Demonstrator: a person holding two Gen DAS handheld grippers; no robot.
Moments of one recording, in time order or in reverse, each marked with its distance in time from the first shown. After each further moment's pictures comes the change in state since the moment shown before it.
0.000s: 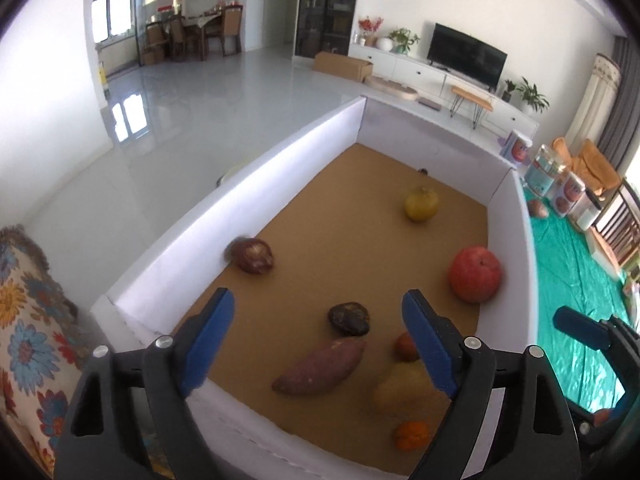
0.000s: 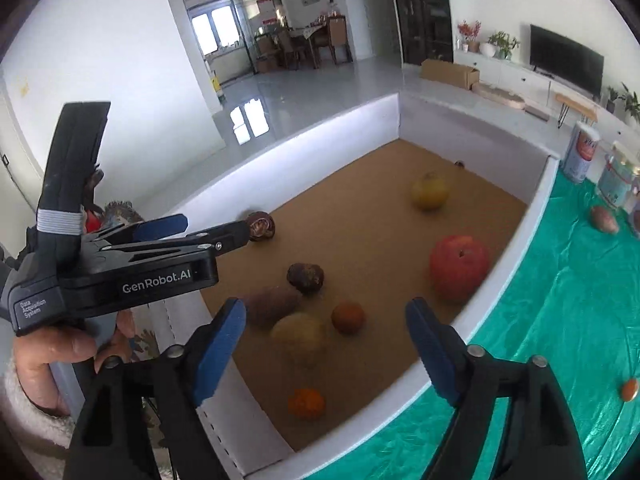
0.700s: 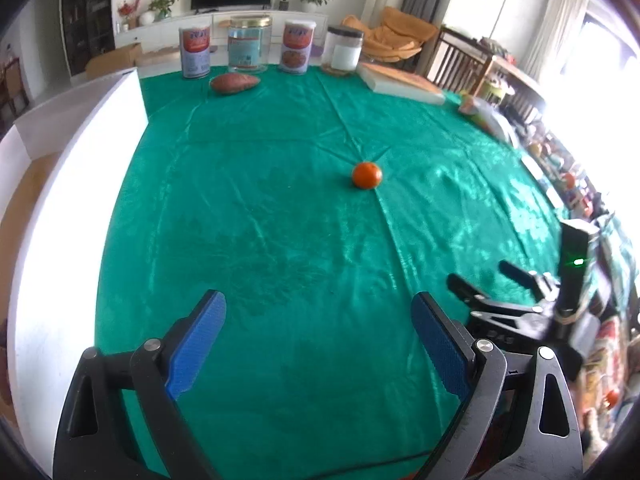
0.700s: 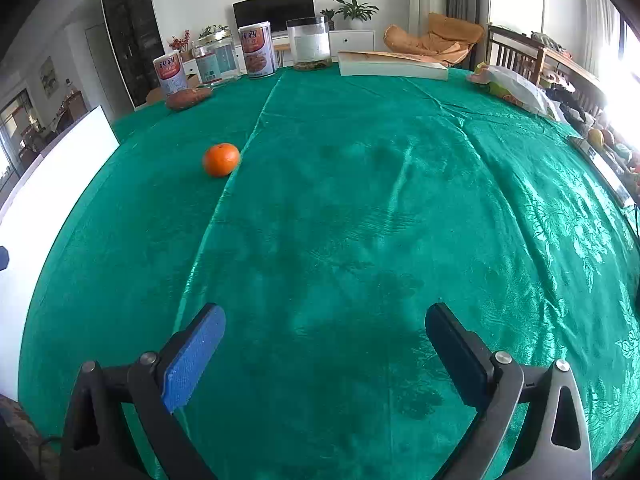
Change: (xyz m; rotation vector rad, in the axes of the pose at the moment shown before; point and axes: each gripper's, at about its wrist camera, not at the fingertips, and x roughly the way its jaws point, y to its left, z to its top) left arm 0.004 -0.314 -0.125 0.563 0.220 -0.463; right arm -0.148 -0.298 -0.253 0.620 0.010 -0.660
